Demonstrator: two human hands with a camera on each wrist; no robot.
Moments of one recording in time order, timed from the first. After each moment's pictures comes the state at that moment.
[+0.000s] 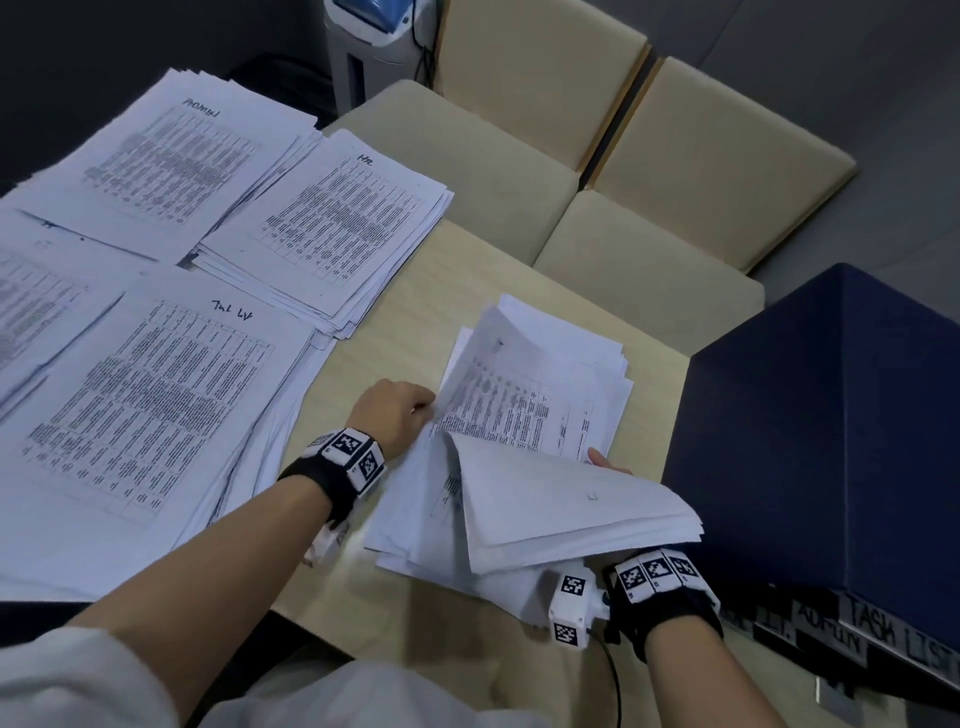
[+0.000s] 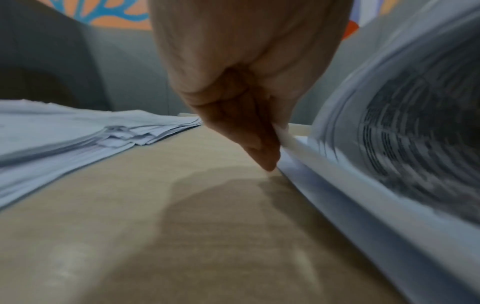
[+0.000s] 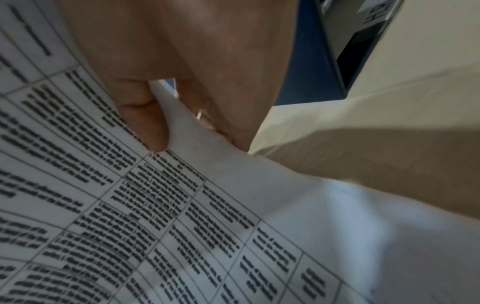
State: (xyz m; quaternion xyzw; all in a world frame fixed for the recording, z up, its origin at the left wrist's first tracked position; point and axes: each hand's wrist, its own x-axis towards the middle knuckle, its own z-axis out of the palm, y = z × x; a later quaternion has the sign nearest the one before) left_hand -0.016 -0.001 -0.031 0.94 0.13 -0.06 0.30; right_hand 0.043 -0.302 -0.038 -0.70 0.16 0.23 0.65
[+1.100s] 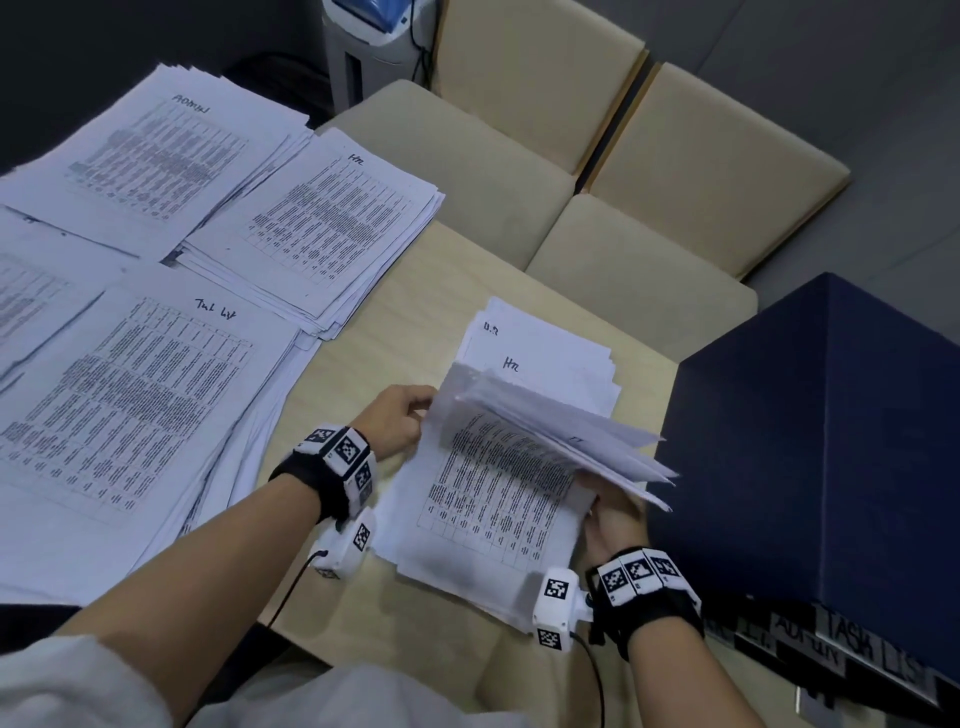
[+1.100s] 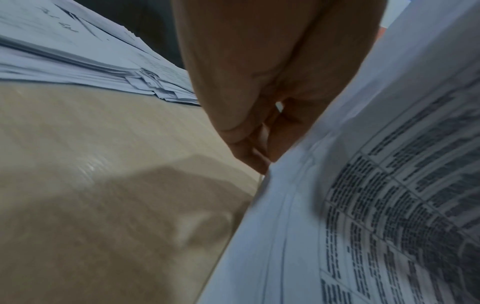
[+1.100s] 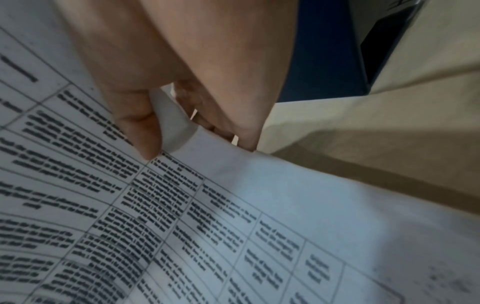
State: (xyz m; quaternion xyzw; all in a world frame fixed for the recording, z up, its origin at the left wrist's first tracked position) left_hand -0.008 -0.014 -0.033 0.76 0.15 -0.10 0.62; right_hand 0.036 -0.296 -0.021 -0.65 0.26 0.17 0.69
